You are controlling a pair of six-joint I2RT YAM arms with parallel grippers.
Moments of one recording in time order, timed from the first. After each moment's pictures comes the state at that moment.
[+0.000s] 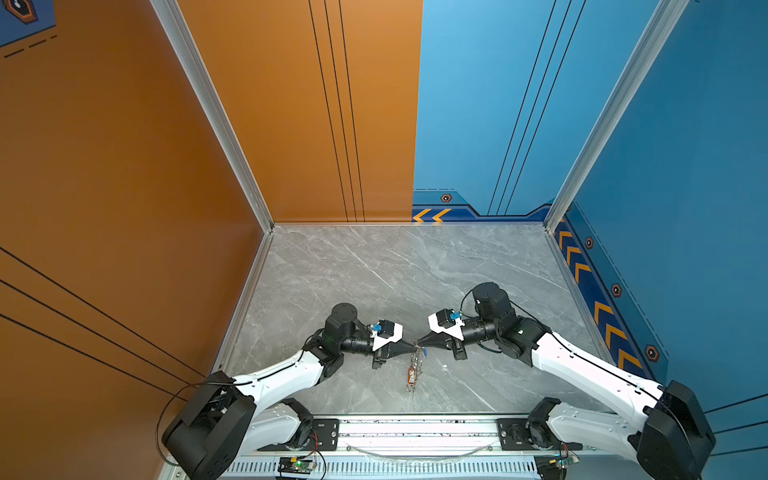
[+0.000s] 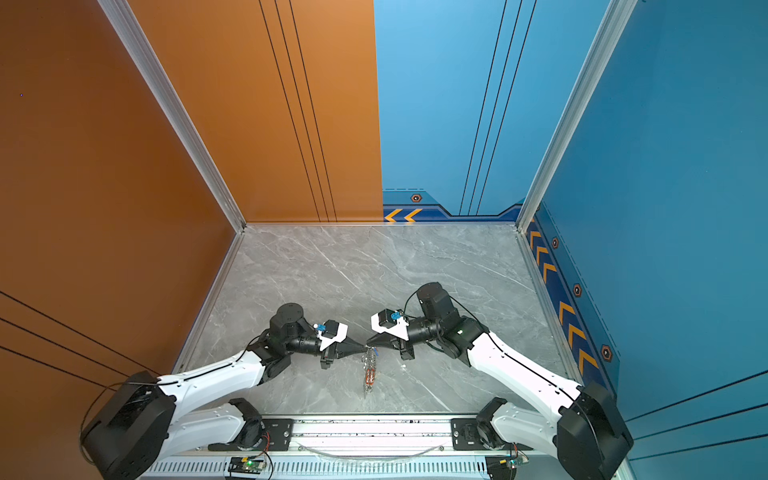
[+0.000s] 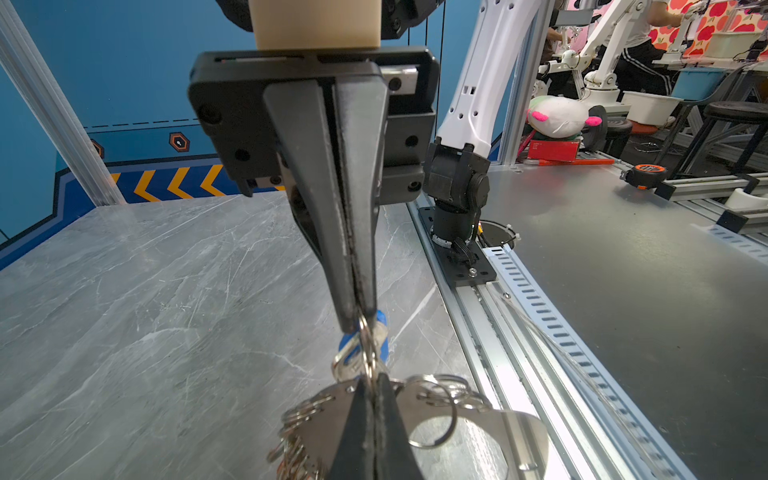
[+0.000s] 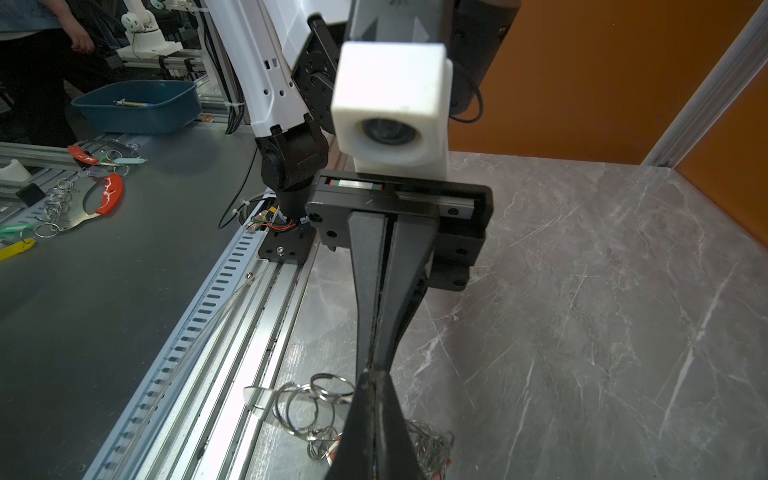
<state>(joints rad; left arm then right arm) -0.62 1.18 0.39 0.54 1.02 0.27 0.66 1.15 0.73 -0.14 -0.93 -0.51</state>
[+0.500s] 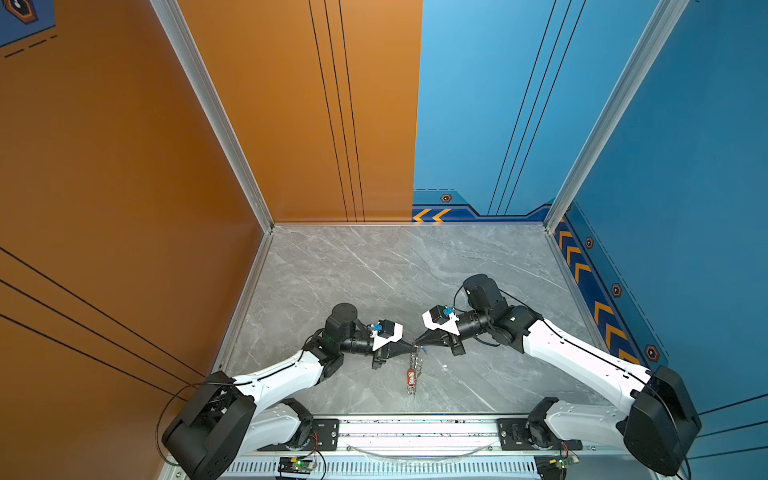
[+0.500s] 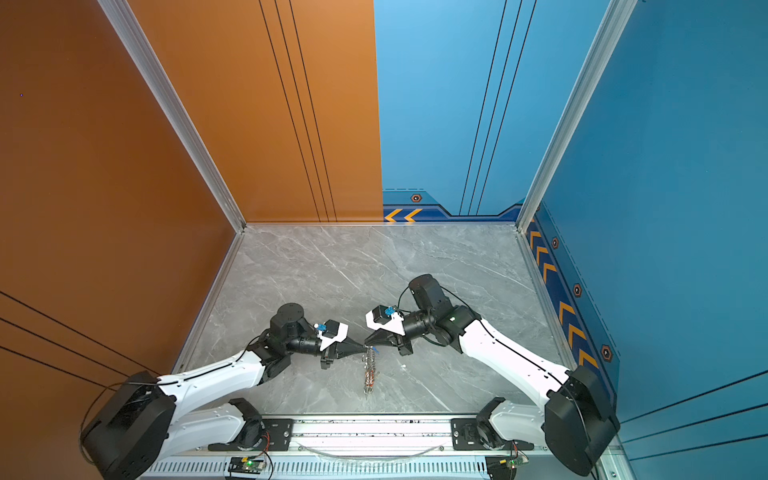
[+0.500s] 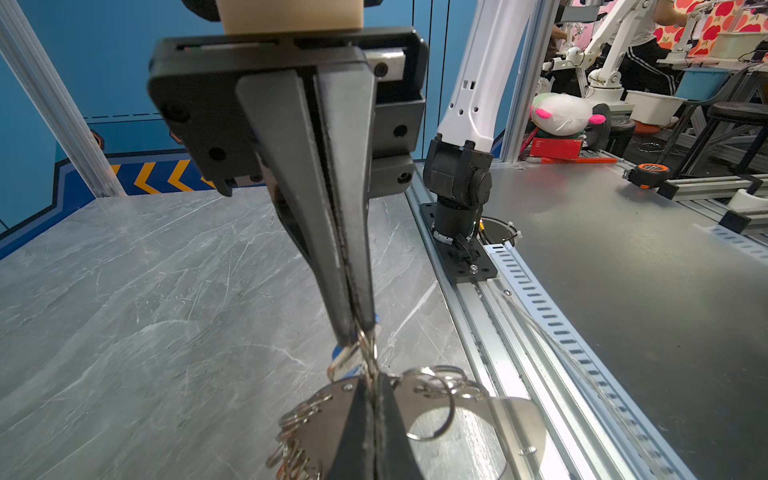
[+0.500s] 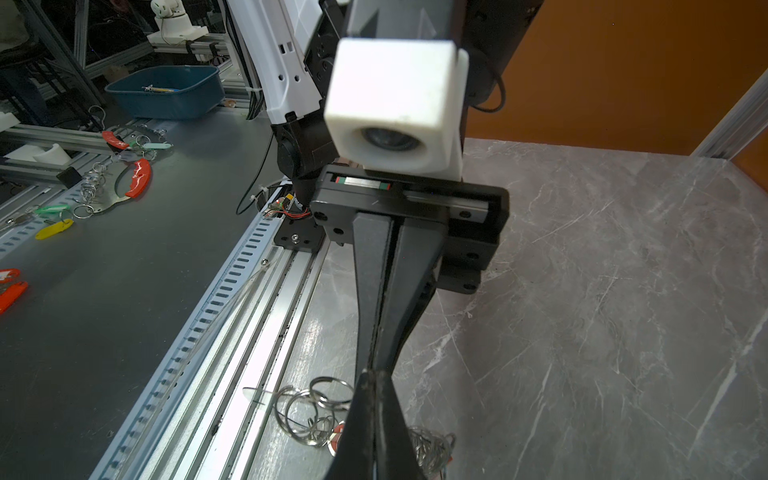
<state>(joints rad) -0.62 1.18 0.39 0.53 1.01 0.27 0.66 1.25 0.85 -0.30 -0.97 -0.63</state>
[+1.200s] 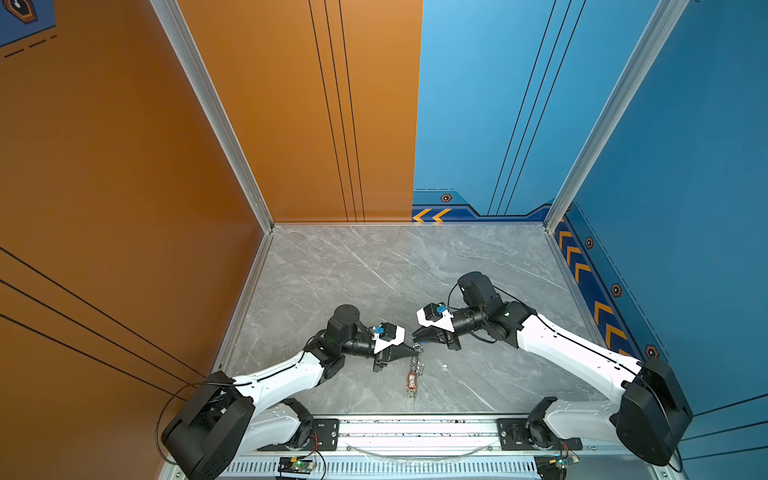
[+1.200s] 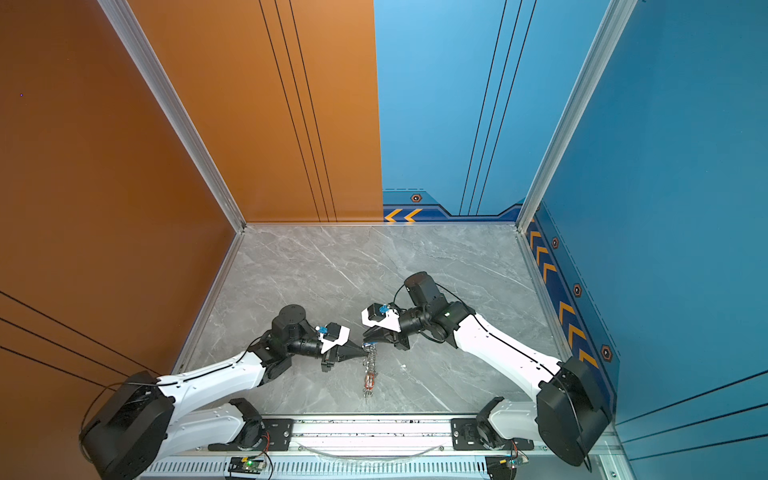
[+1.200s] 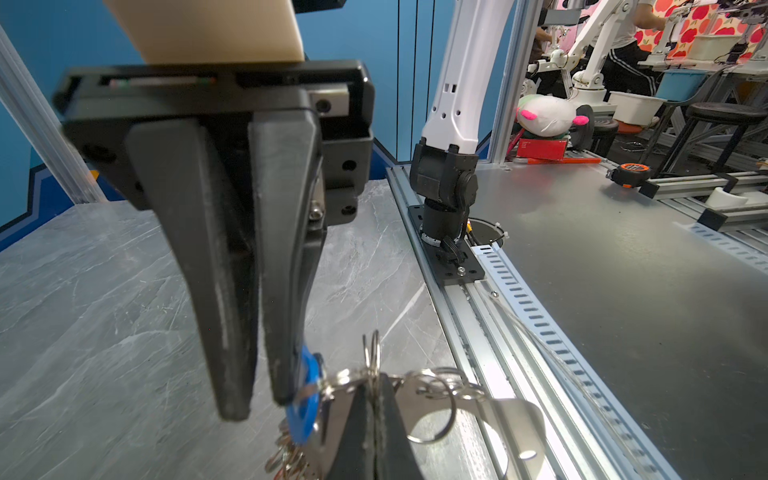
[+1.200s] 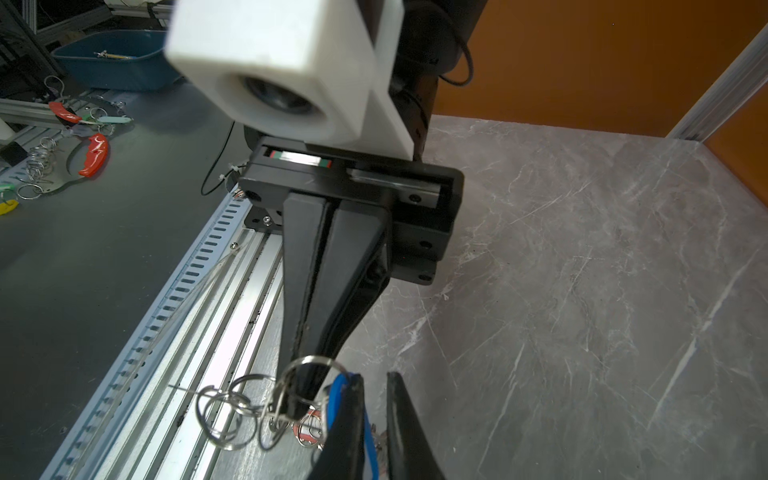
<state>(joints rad) -0.64 1.17 0.39 0.52 1.02 0.27 0.67 1.30 0.88 -0.30 -0.88 -0.66</state>
